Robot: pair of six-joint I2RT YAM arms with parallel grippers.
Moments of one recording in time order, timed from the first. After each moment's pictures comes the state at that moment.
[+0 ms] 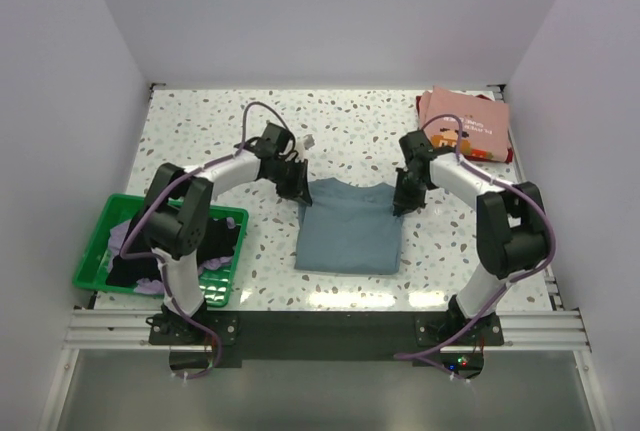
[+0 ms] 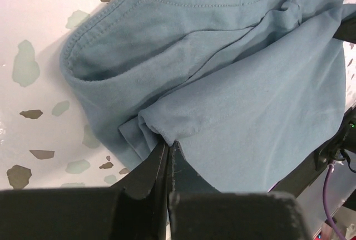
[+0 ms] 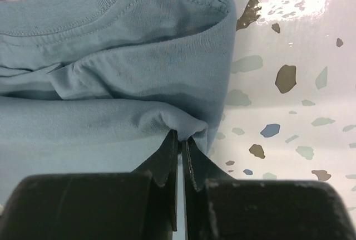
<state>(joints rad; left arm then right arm) -0.45 1.90 1.24 -0.43 0.49 -0.31 0.28 1.71 1.11 -0.72 -0.04 0.51</state>
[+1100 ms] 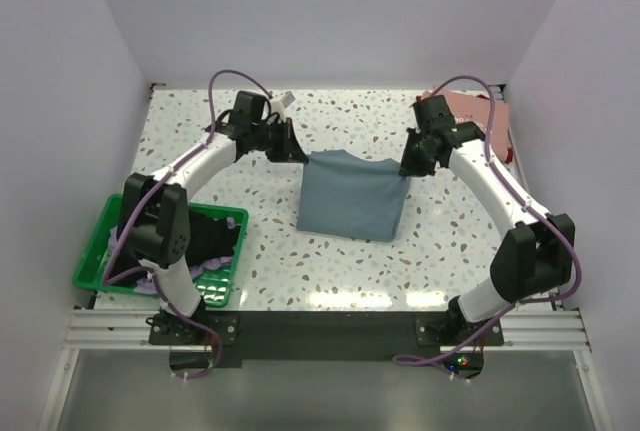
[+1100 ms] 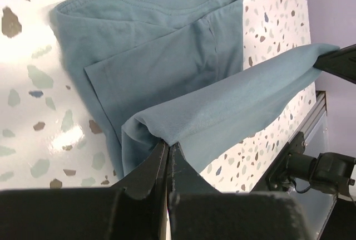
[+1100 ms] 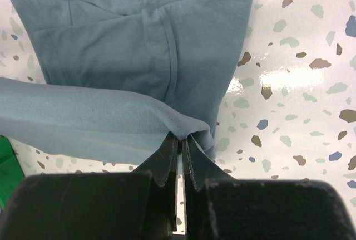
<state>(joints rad) -0.33 1.78 1.35 -0.38 0.58 -0.39 0.28 1.54 1.35 -0.85 0.04 0.53</state>
